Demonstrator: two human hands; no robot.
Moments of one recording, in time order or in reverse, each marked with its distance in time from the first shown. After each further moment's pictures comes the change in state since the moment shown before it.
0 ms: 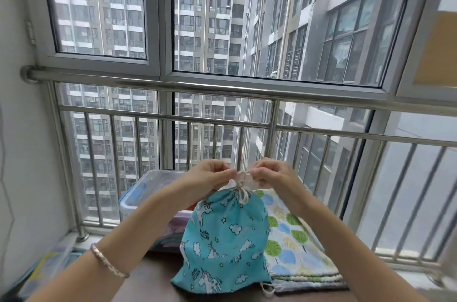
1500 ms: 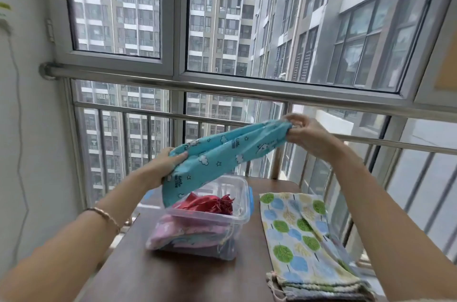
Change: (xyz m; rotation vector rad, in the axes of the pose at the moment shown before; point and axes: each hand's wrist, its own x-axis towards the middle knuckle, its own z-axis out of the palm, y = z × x) left_hand 0.033 -0.047 -0.122 -0.132 0.305 -0.185; right_hand 0.093 -0.034 -0.075 0.059 -0.087 0.070
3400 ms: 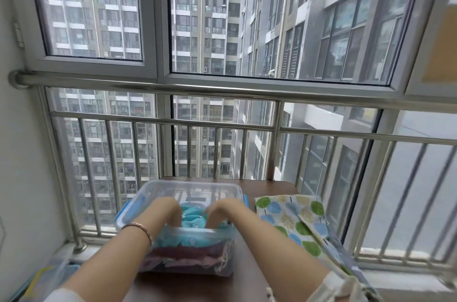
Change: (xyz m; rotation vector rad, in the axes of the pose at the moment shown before) left_hand 0.063 -0.057 0.041 1.731 -0.343 -0.334; right_hand 0.047 0.134 0.186 -1.188 -0.653 0.531
